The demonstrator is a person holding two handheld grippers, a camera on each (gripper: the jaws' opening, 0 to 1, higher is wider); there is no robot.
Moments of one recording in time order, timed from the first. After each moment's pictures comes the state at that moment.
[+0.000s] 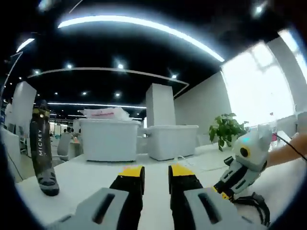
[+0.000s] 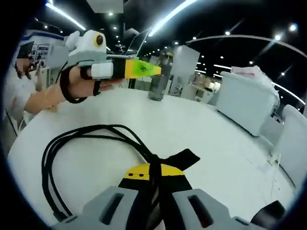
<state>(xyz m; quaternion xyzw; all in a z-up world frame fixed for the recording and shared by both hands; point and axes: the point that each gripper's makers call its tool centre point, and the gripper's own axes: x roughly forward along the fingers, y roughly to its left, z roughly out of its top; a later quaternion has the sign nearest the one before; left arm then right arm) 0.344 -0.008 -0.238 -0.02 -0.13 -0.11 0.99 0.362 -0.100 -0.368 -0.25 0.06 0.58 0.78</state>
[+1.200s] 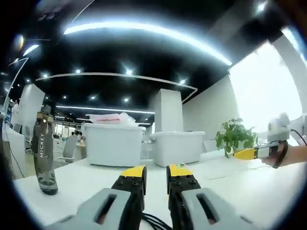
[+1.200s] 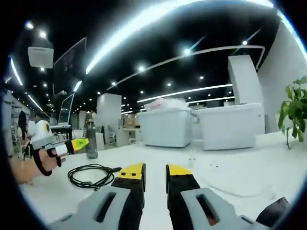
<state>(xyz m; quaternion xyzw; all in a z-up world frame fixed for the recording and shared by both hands) 0.353 -0.072 -0.228 -0.02 -0.14 -0.13 0.98 0.394 -0.298 -0.253 0.01 -0.04 0.29 0.95</state>
